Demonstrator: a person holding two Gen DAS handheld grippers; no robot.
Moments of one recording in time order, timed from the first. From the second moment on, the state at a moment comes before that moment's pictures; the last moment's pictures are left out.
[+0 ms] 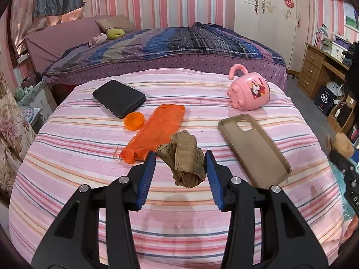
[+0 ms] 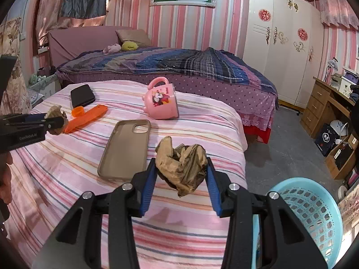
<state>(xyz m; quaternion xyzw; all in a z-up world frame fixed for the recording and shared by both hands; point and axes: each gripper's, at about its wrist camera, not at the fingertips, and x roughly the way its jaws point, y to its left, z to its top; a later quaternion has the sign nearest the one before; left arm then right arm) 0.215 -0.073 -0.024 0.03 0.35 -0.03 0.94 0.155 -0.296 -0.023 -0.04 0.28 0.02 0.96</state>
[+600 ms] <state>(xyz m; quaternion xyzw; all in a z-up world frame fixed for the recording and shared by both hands) 0.176 -0.177 -0.016 0.06 0.33 -0.10 0.94 0.101 -0.426 -0.012 0.00 0.28 -0.07 0.96</state>
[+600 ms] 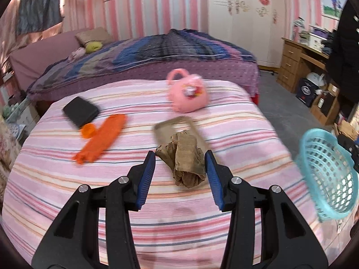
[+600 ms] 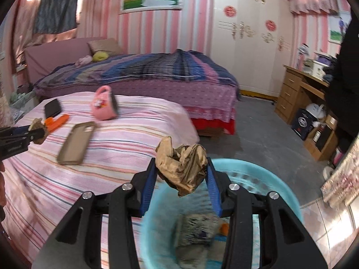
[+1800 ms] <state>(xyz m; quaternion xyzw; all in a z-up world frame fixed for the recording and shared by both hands) 0.146 -0.382 -0.037 0.05 0.35 -0.23 0.91 0.068 -0.545 -0.038 0.06 0.29 -0.15 0.94</state>
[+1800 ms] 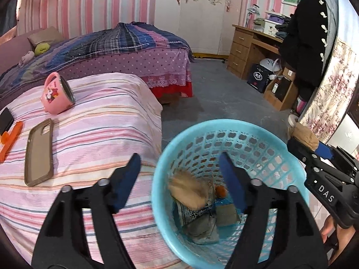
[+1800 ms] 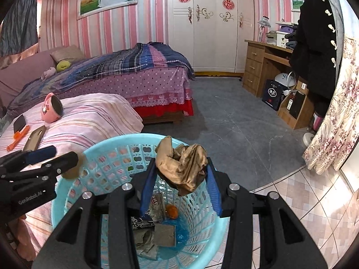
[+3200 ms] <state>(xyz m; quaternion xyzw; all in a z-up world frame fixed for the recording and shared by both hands) 0.205 -0.153 -0.006 0.04 0.32 -0.05 0.95 0.124 -0.455 -0.024 0.03 0.27 -0.14 0.95</state>
